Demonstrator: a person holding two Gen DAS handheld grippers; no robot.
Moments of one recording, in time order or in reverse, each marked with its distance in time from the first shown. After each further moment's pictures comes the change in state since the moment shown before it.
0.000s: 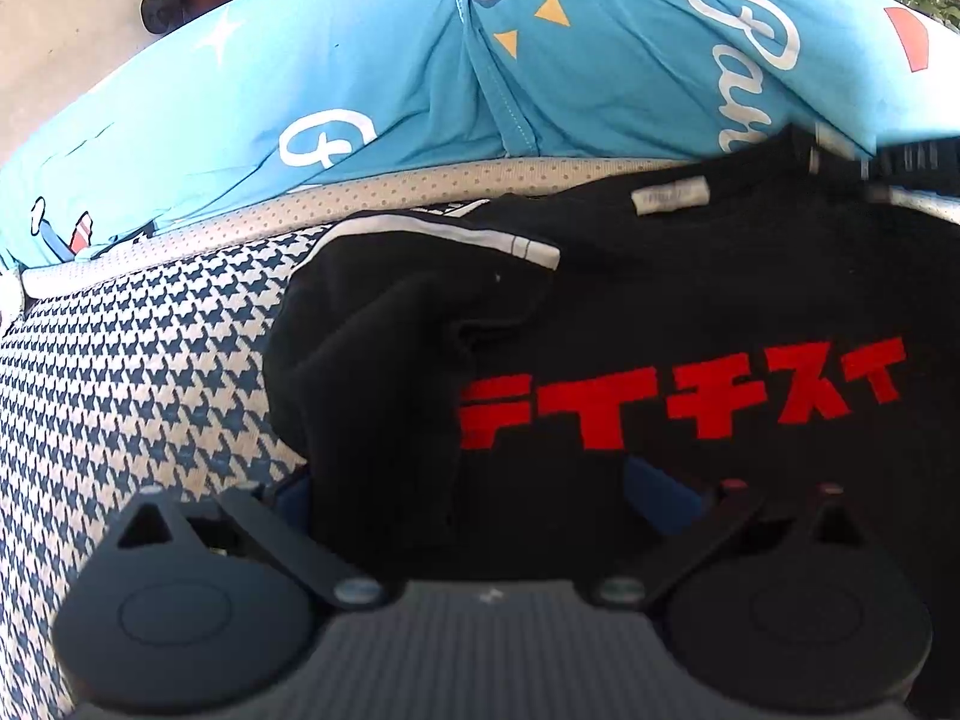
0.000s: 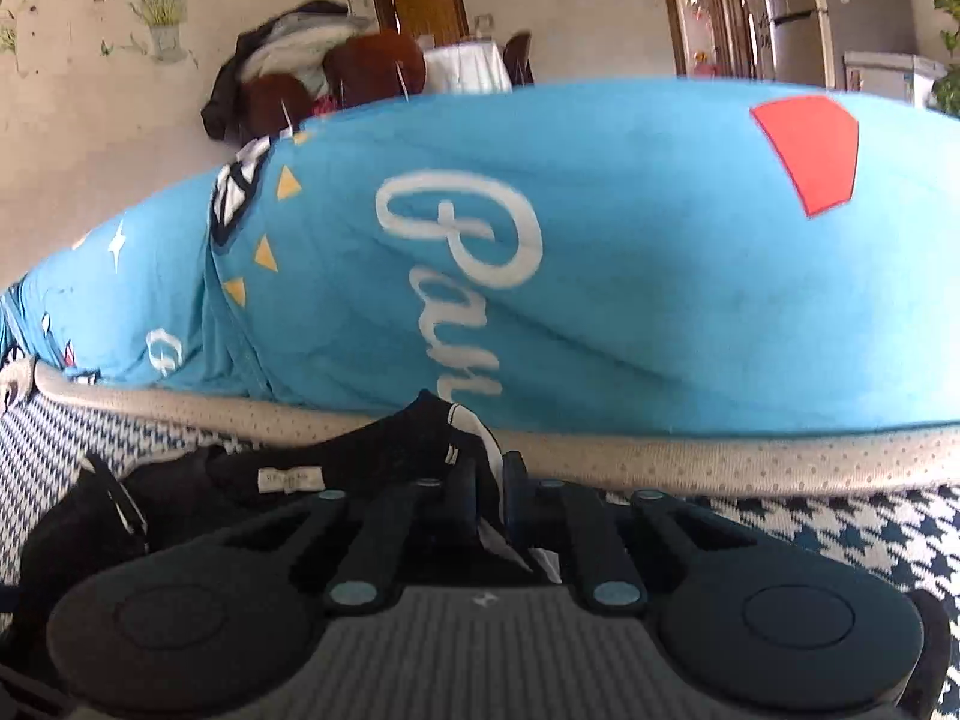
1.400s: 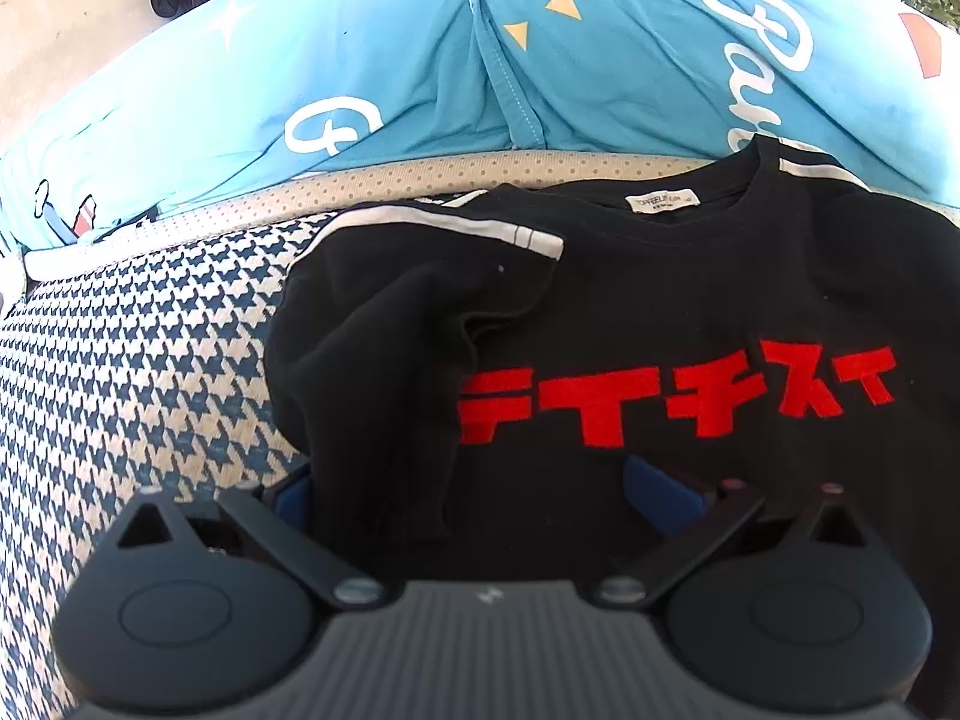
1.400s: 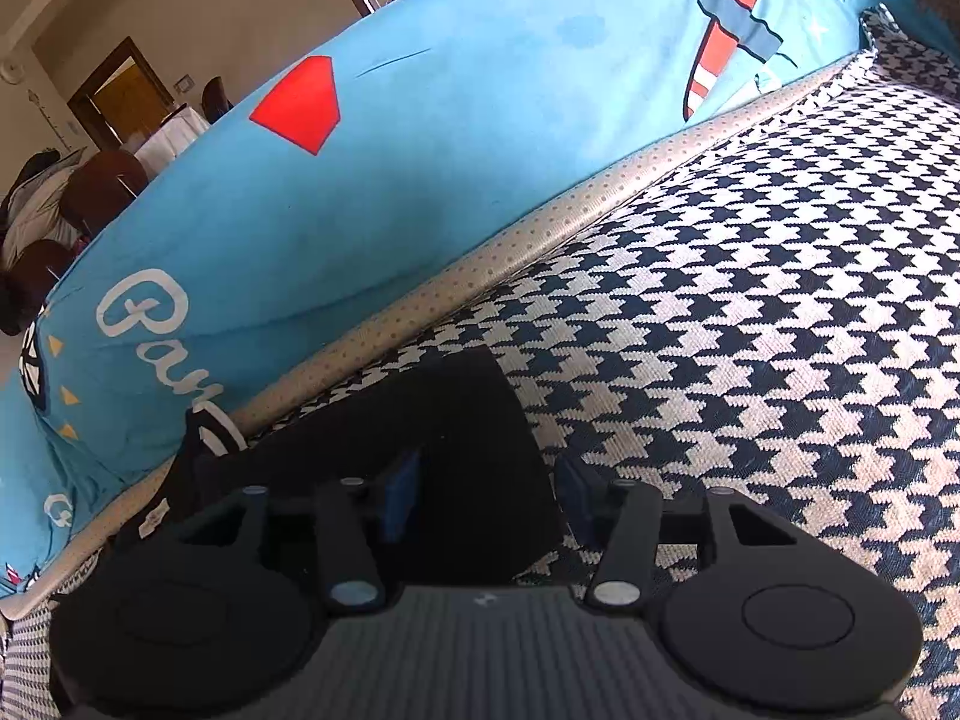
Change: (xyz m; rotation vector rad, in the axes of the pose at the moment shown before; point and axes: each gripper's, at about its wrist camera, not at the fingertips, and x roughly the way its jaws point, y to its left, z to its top) left arm -0.001 -0.003 0.001 -0.030 0.024 0.002; right arm -0.087 -0.103 -0.052 0.538 0.157 -0.300
